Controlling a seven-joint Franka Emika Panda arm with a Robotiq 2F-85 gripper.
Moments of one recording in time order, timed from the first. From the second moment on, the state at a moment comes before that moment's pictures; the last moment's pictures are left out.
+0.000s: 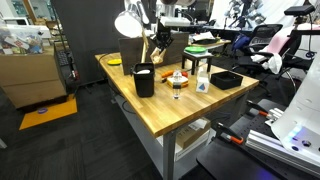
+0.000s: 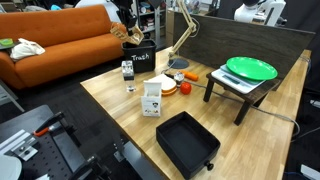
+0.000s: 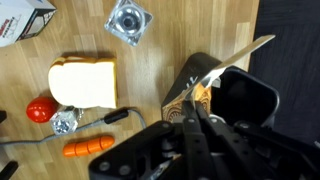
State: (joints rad) arm 0.16 0.18 0.07 -2.05 0.02 2.35 0.31
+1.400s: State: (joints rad) arm 0.20 0.49 0.09 -1.69 -0.02 2.19 0.15
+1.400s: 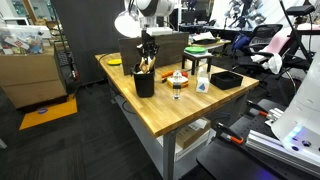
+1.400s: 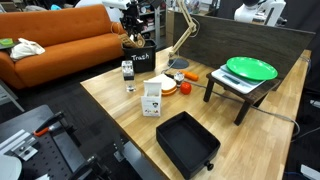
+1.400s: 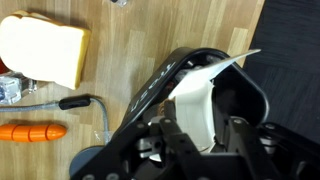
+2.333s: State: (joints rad) arm 0.20 0.49 0.09 -1.69 -0.02 2.19 0.15
